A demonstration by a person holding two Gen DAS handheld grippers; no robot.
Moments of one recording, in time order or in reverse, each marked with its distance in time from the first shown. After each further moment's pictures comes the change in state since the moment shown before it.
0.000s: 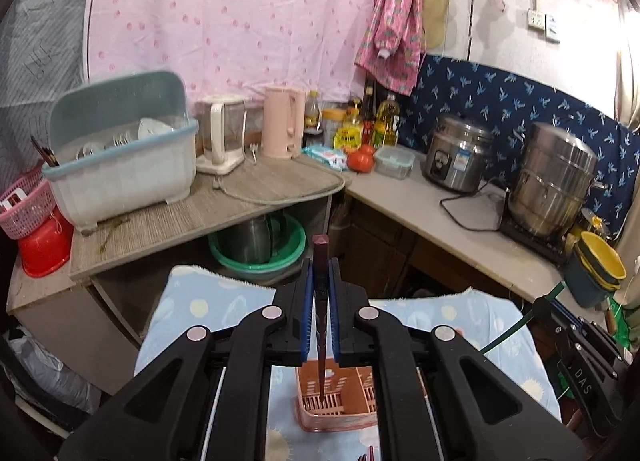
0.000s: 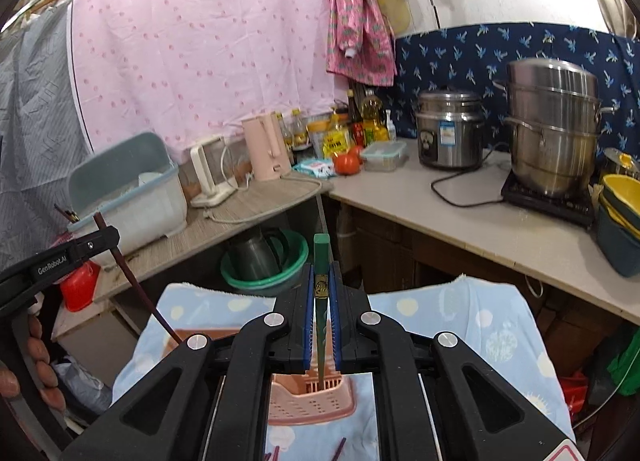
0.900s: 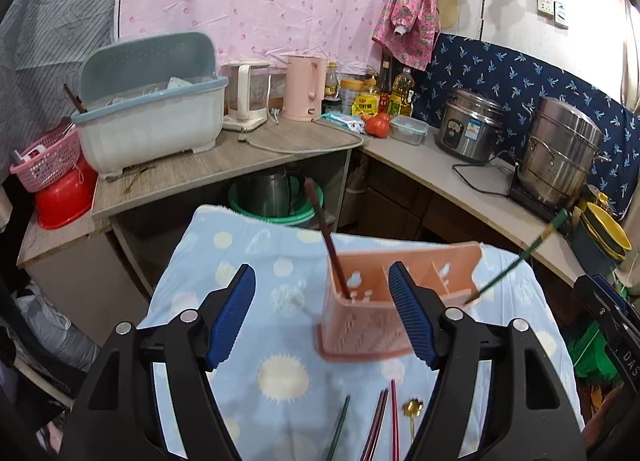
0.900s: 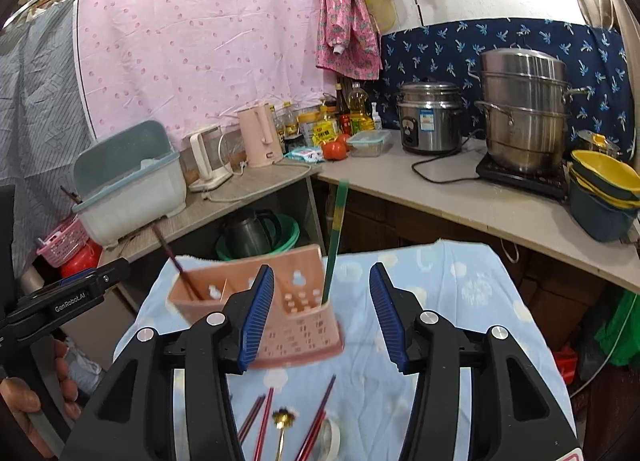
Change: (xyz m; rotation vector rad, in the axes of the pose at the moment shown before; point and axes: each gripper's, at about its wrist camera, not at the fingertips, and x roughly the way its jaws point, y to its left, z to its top) left arm -0.044 0.022 -0.082 -0.033 0.058 0.041; right arm -0.071 -0.003 -0.060 0.008 0.009 -0.035
